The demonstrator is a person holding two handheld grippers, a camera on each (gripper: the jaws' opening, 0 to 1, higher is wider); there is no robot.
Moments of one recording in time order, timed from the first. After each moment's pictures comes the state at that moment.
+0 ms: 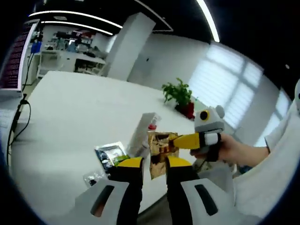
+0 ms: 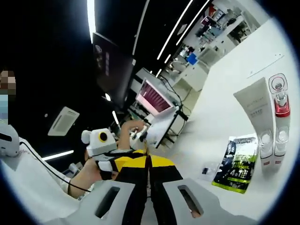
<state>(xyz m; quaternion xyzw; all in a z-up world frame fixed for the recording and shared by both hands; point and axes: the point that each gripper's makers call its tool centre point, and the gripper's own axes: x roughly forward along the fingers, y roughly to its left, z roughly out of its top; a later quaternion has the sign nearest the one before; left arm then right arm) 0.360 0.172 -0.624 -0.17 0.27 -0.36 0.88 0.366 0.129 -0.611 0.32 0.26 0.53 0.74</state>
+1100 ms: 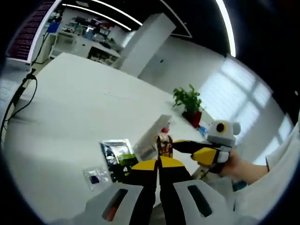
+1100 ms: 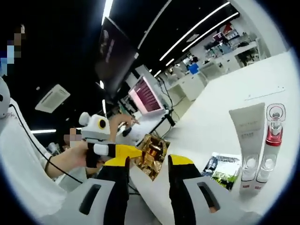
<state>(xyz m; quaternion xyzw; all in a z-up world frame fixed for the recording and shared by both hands) 0.391 0.188 -0.649 -0.23 0.30 -0.31 0.87 0.388 0.127 -0.636 0.20 0.22 0.52 0.80</state>
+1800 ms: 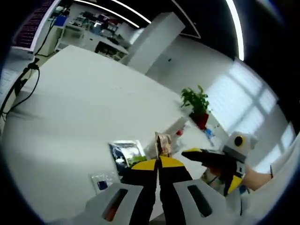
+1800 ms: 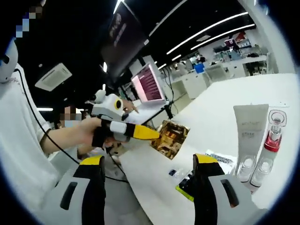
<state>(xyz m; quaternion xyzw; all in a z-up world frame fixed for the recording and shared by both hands) 0.423 0.198 -0.682 -0.24 0.33 -0.28 0.87 0.370 0.128 -0.659 0.10 0.21 0.54 0.81</state>
